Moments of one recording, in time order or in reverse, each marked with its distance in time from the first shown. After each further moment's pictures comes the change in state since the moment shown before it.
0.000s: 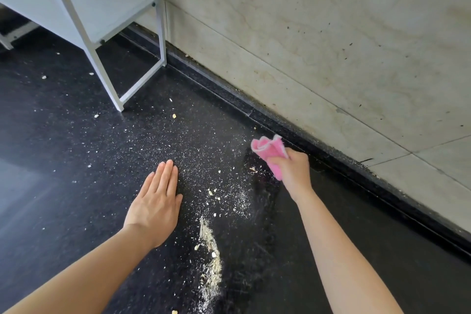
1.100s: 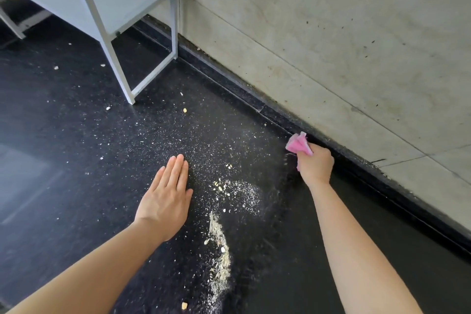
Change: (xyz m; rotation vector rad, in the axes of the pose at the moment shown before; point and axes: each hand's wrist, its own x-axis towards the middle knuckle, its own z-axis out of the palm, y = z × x) left_hand 0.000 -0.003 0.002 -0.028 -0.002 0.016; right_hand 0.031 0.016 -0.010 -0.462 0.320 -0.012
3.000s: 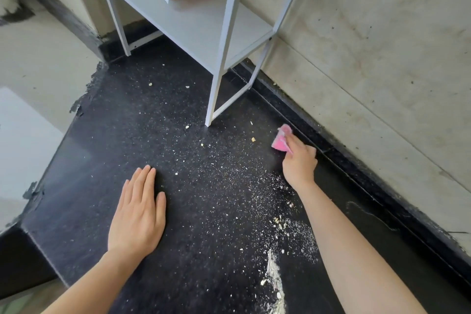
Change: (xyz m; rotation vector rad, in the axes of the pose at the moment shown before) left_hand -0.048 -0.137 0.016 -0.291 0.426 -0.444; right_hand -0.038 -0.147 0.107 -0.143 -0.246 -0.453
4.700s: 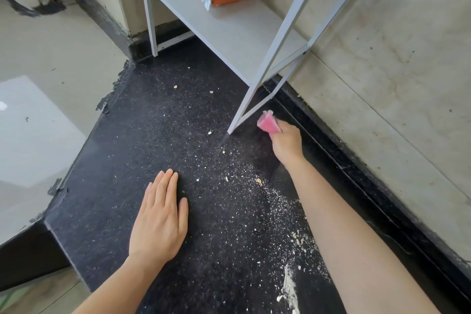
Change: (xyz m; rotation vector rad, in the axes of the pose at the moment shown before) left_hand 0.002 -0.002 -0.004 -0.004 -0.011 -0.002; right_hand 0.043 -0.095 0.026 0.236 -0.133 0.001
